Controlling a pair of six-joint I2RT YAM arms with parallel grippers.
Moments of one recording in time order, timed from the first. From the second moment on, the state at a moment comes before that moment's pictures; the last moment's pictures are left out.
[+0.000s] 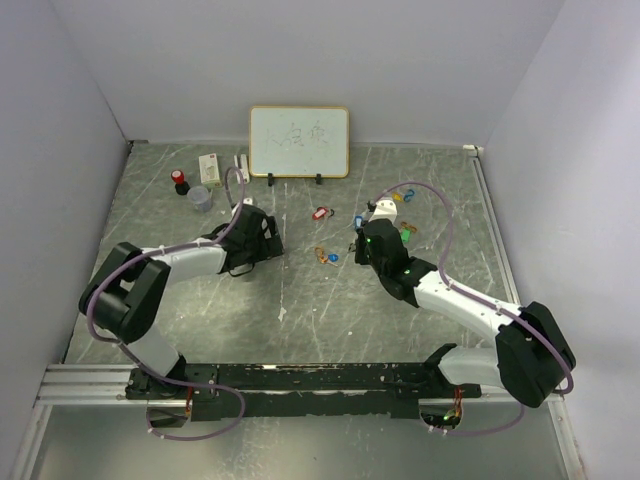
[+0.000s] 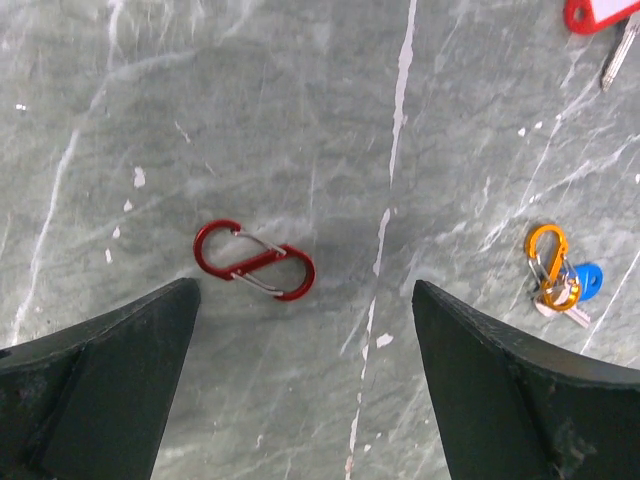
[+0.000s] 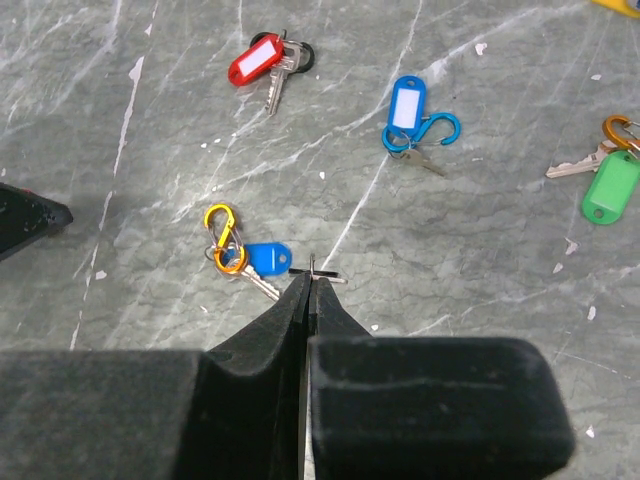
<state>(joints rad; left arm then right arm) -0.54 1.63 0.81 -0.02 -0.16 -0.69 0.65 1.24 0.65 0.06 0.36 0.37</state>
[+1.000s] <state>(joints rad) -0.52 1.76 0.93 0.06 -0.12 -0.64 0.65 1.24 0.65 0.06 0.37 0.36</state>
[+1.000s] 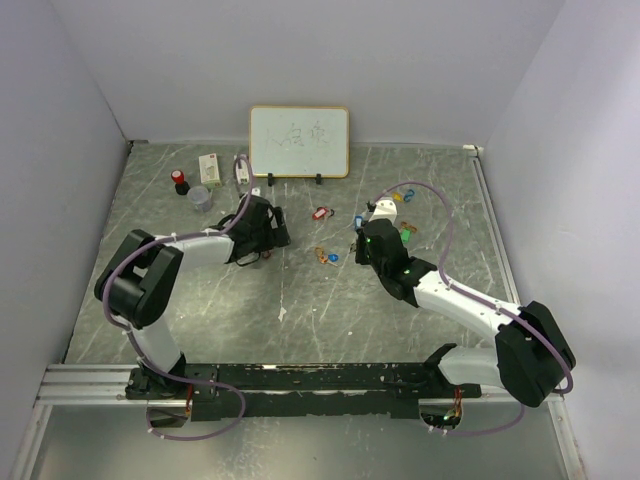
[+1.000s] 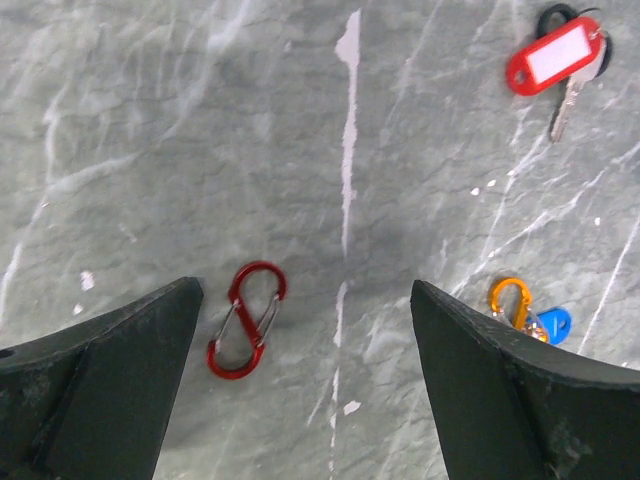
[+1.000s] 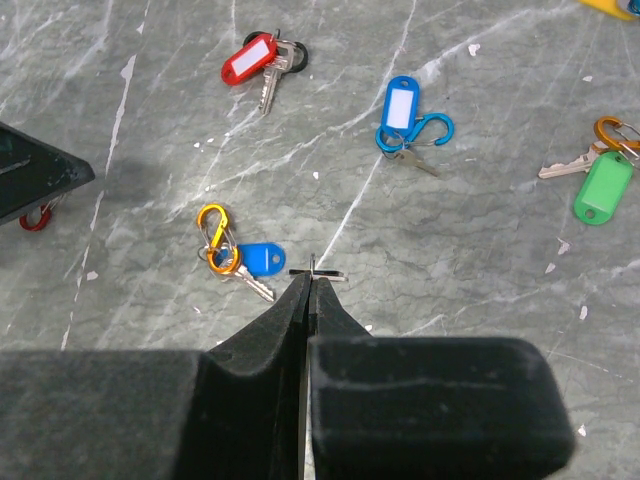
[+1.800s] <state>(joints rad) -0.66 1.78 0.95 -0.10 -0.44 -0.56 0.65 1.24 0.65 0.05 0.36 0.36</state>
